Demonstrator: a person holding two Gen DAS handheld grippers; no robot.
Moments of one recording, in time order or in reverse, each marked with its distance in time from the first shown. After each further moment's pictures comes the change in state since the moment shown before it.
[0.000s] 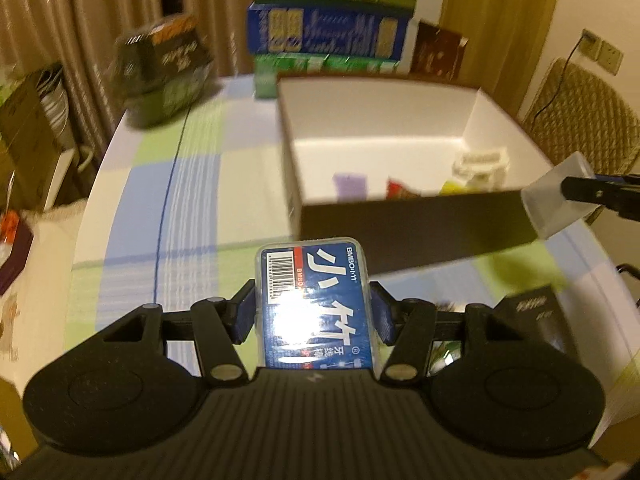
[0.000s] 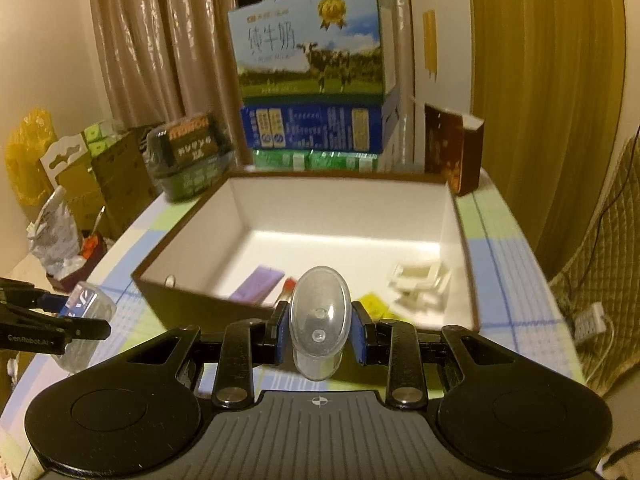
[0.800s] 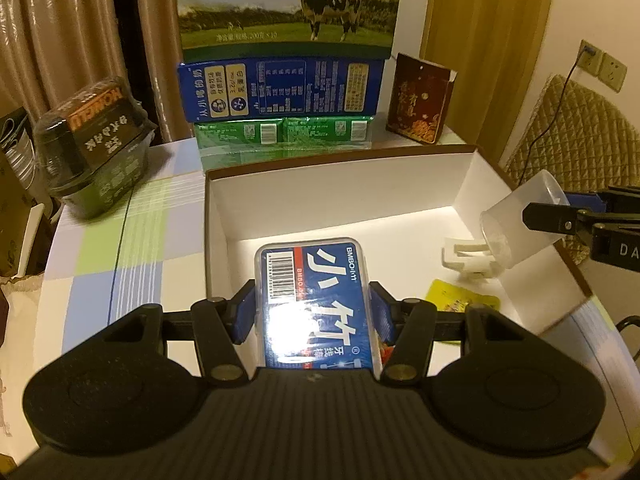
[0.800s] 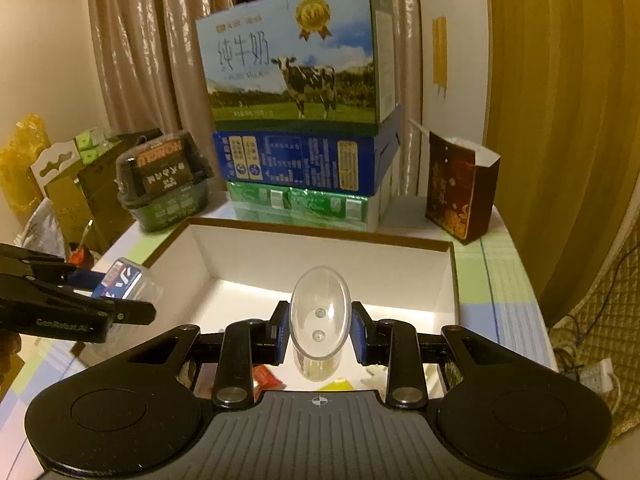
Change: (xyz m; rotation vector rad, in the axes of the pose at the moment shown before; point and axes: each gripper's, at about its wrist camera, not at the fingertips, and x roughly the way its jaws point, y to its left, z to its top) left arm 0.085 -0.046 0.123 0.059 -0.032 -0.022; right arm 0.081 -0.047 0.070 -0.036 0.000 0.026
